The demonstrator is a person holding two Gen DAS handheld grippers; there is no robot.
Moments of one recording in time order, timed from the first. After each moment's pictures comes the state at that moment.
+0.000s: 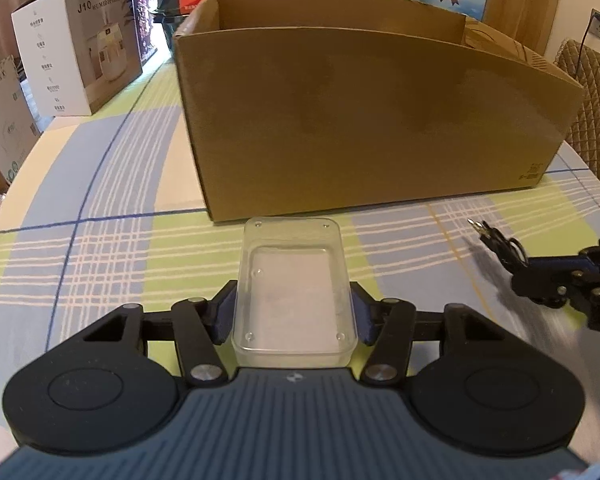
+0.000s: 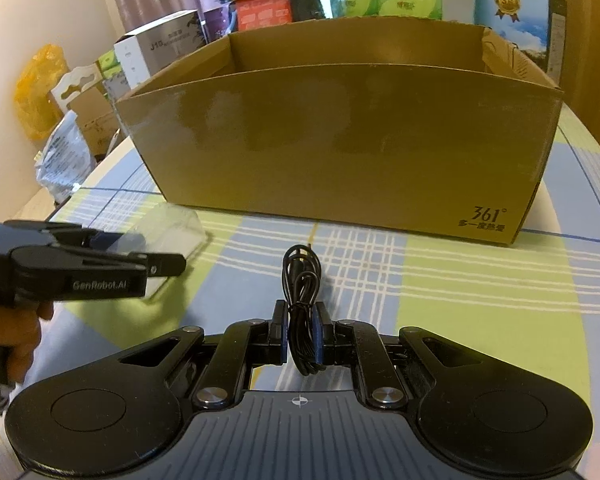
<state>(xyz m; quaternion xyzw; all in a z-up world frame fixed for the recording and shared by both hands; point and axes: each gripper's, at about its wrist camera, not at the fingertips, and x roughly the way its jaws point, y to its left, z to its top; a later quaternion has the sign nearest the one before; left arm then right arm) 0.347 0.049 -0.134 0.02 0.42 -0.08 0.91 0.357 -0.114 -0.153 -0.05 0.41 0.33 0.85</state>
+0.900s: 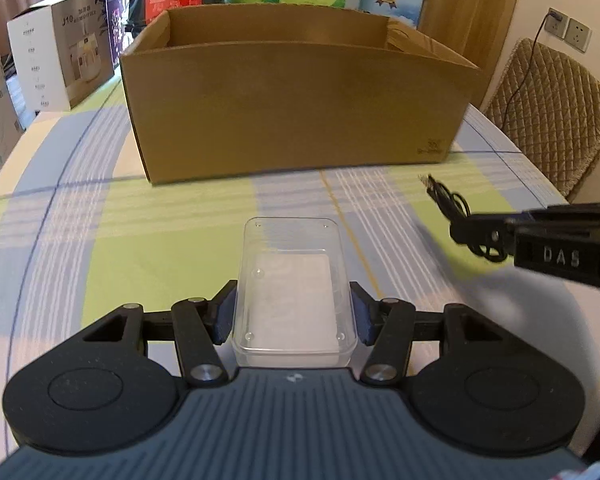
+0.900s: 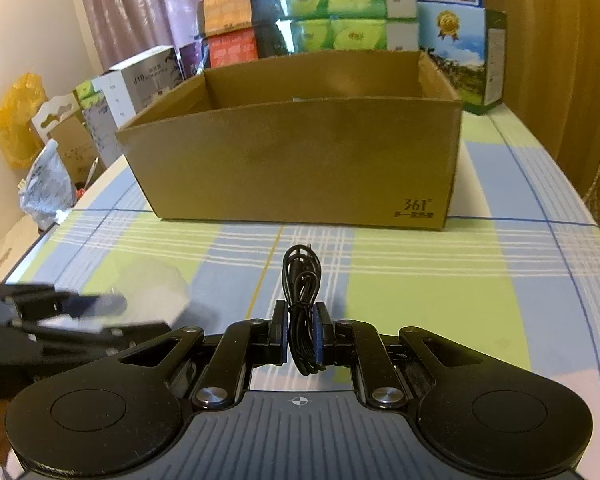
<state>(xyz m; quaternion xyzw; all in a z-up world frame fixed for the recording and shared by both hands) 0.264 0.001 -0.108 0.01 0.41 -0.11 0.90 0.311 -0.155 -0.122 -0.03 0.38 0.28 0.88</state>
